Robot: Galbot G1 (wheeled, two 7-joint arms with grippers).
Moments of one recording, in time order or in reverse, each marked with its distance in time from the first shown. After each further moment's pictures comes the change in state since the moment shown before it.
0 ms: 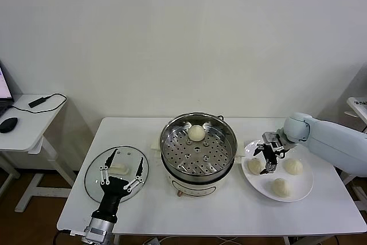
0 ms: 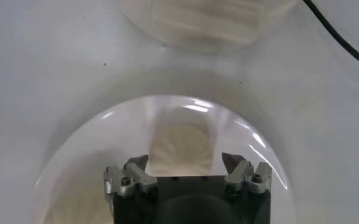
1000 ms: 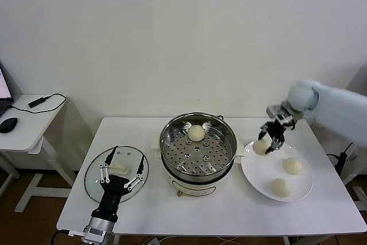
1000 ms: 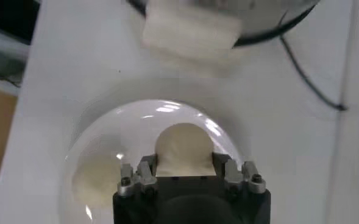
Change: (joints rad) left arm 0.009 0.005 0.009 -0.044 -0.002 0.007 -0.005; right arm 0.343 0.019 -0.080 0.093 0.014 0.007 -0.282
